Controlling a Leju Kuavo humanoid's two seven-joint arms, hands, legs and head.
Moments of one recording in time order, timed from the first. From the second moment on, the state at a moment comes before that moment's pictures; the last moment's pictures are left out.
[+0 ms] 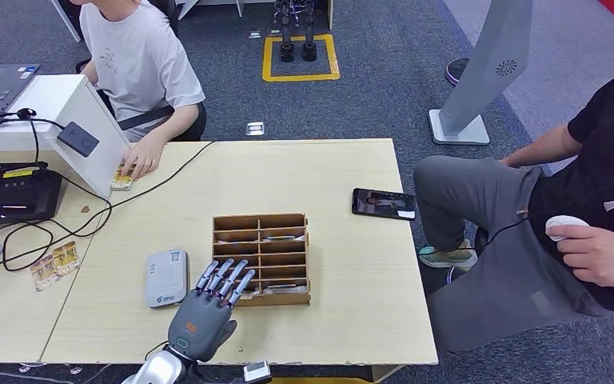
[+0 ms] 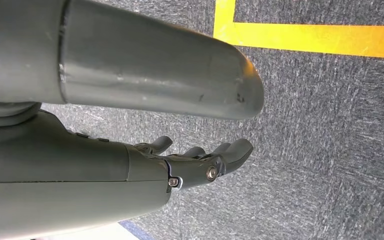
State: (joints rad) left arm 0.11 0.13 -0.52 -1.52 -1.46 0.46 -0.09; right arm -0.04 0.01 -0.43 -0.20 0.74 -0.28 -0.03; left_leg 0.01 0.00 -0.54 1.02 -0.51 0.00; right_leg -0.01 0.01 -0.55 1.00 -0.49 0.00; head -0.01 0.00
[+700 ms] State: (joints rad) left arm 0.10 0.14 -0.51 -1.51 -1.46 0.44 -0.09; right arm -0.04 0.01 -0.44 -0.20 0.75 -0.28 -0.03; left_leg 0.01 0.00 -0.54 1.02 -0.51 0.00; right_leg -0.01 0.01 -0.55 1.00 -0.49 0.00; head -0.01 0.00
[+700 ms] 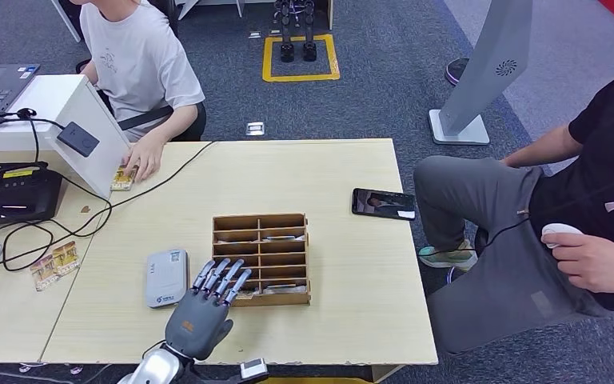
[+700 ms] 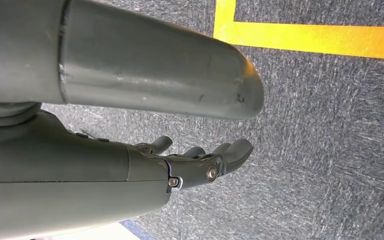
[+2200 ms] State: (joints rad) left arm 0.10 0.13 -0.45 -1.48 -1.36 0.42 -0.14; right arm -0.04 0.02 -0.48 -0.20 0.79 -0.28 -0.05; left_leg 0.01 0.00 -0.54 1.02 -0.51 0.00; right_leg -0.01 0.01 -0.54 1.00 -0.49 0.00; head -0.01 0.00
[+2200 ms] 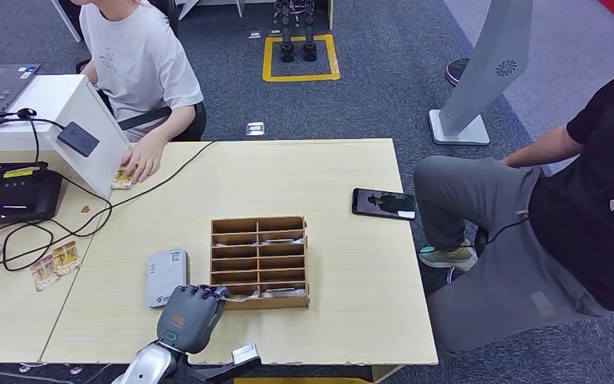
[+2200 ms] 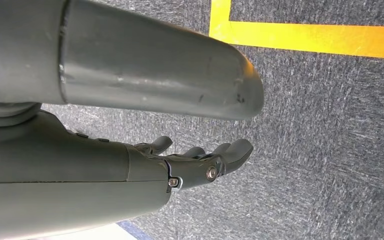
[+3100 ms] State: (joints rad) left arm 0.06 0.48 0.05 -1.95 -0.30 -0.18 -0.54; right arm -0.05 0.02 -0.52 -0.20 0.89 -0.24 -0.06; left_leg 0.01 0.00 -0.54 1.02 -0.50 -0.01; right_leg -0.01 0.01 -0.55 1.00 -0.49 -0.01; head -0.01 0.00
